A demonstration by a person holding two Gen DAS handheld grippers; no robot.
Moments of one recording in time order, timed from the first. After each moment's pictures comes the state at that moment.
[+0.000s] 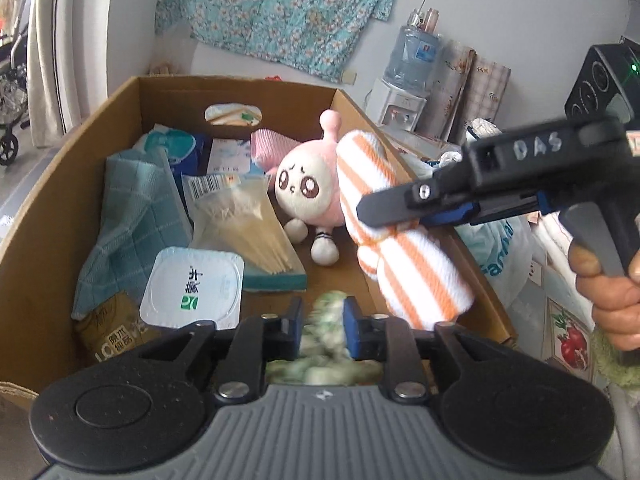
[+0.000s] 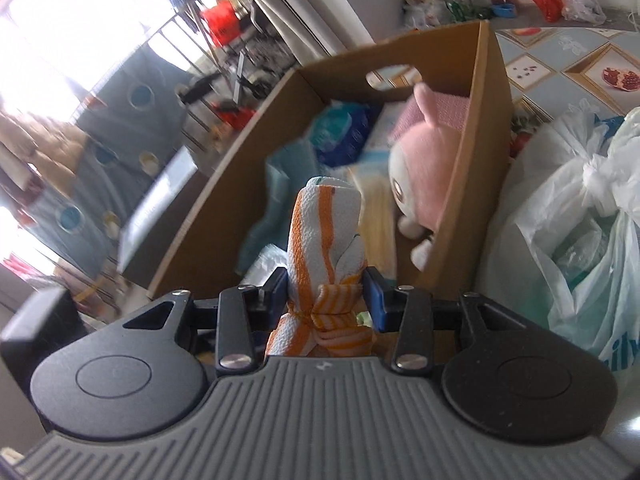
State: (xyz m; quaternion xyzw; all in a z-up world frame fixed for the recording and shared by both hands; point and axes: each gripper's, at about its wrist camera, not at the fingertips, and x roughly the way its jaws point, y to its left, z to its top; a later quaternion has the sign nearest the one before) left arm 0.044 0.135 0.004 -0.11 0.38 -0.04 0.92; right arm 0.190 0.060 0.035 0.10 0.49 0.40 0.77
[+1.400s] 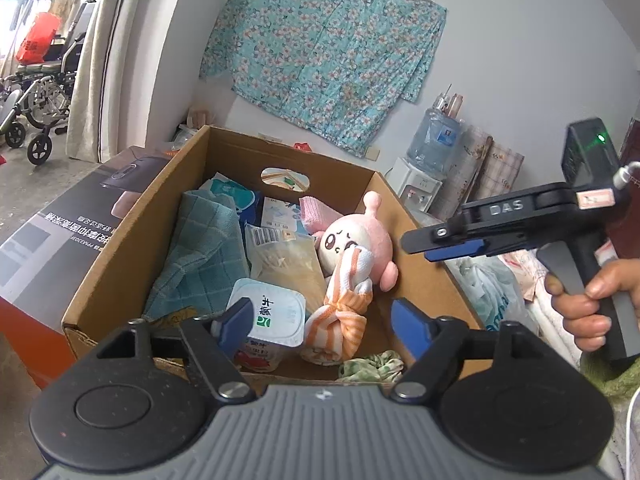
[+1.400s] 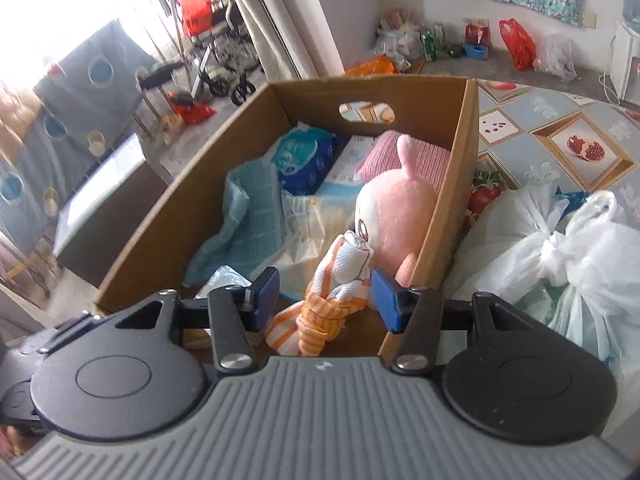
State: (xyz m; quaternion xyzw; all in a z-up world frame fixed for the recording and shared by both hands) left arm -0.013 0.175 0.022 -0.17 0.27 0.00 0.95; right arm 0.196 0.069 0.062 0.03 0.46 0.35 0.82
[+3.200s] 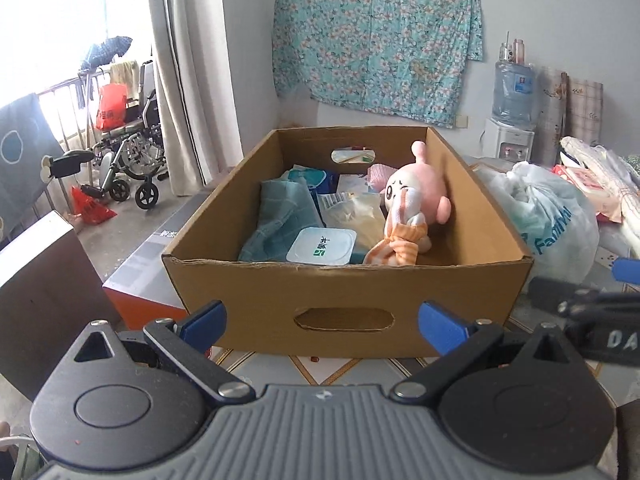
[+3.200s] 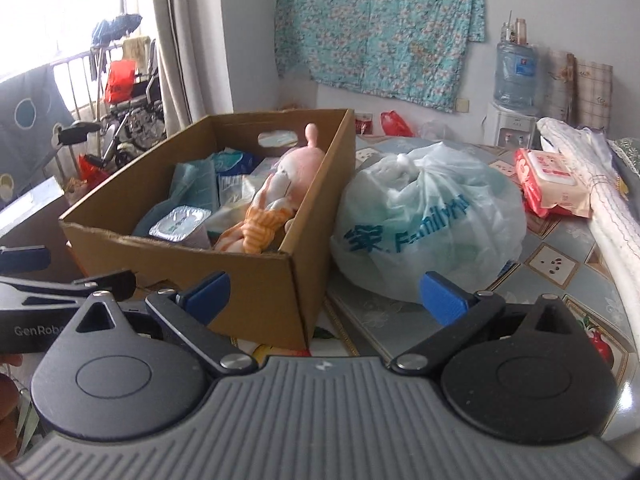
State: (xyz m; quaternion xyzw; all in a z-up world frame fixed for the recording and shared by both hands) left arm -0.069 0.087 0.028 -0.01 0.31 0.17 0.93; right arm -0.020 0.009 0.034 -0.02 0.30 0.18 0.94
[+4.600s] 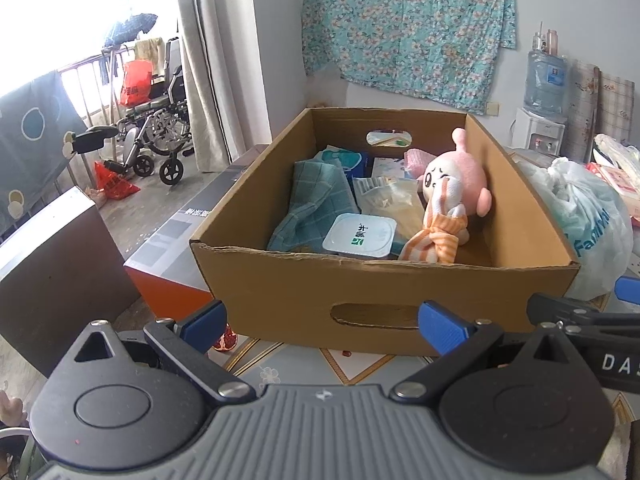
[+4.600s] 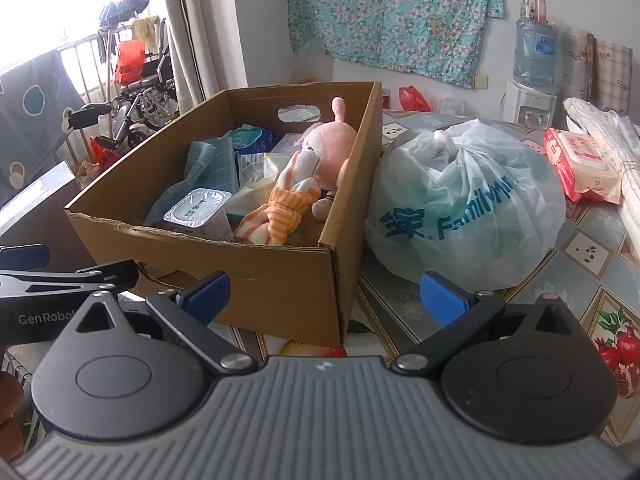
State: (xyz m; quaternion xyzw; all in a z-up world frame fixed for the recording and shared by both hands) left arm -0.058 0.105 0.024 -0.02 0.34 0.22 0.91; right arm 0.002 0.034 0.024 -0.02 0.34 0.20 0.92
